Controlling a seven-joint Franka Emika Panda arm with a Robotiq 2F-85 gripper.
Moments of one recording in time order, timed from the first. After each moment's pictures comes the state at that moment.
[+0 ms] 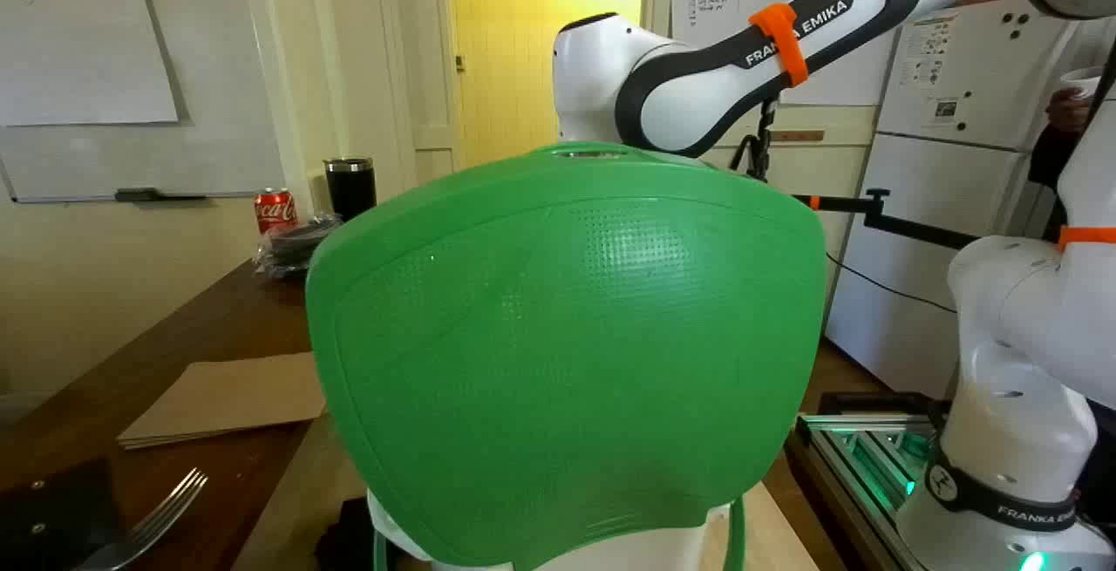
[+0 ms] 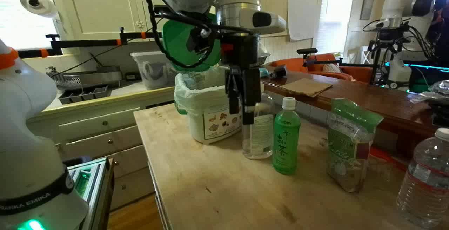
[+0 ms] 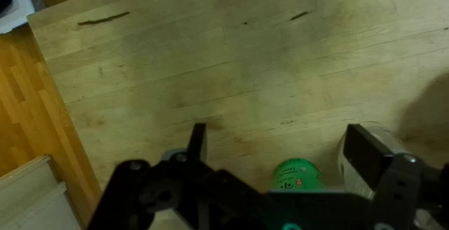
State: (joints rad) arm -0.19 -0.18 -0.13 -2.25 -0.25 2.05 -0.05
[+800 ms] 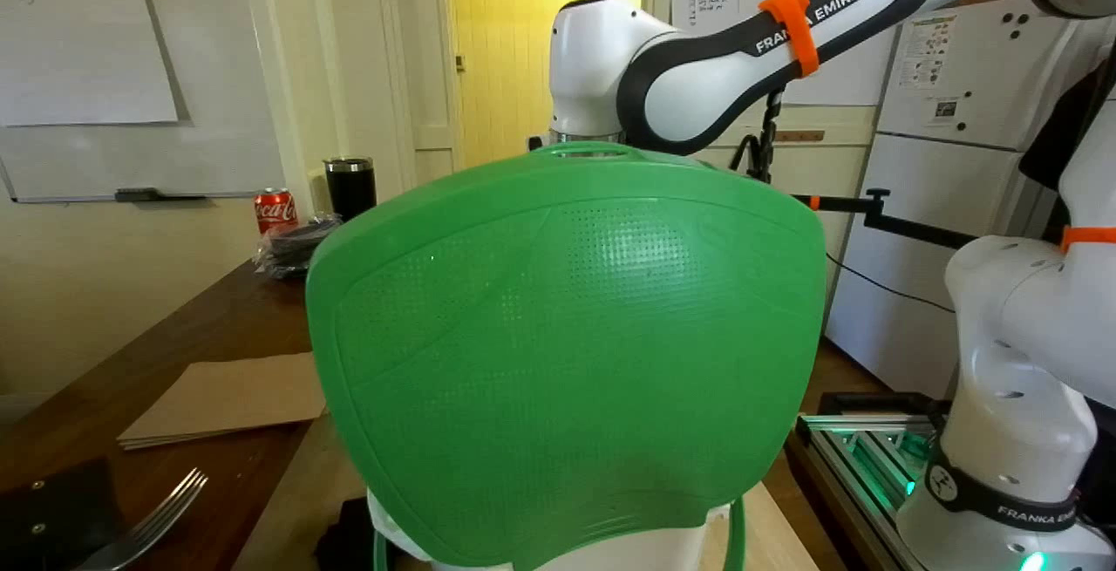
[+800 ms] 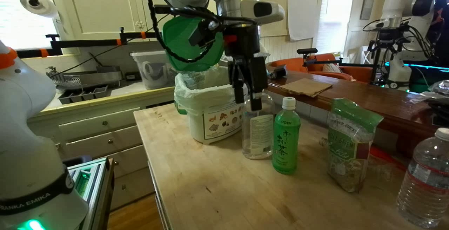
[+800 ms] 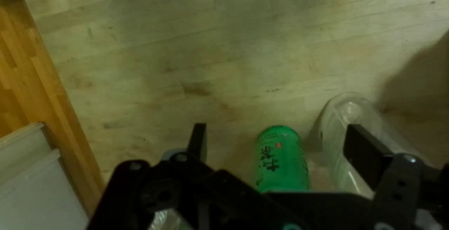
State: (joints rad) arm -0.15 -0.20 -0.12 -2.24 -0.24 2.10 -0.07
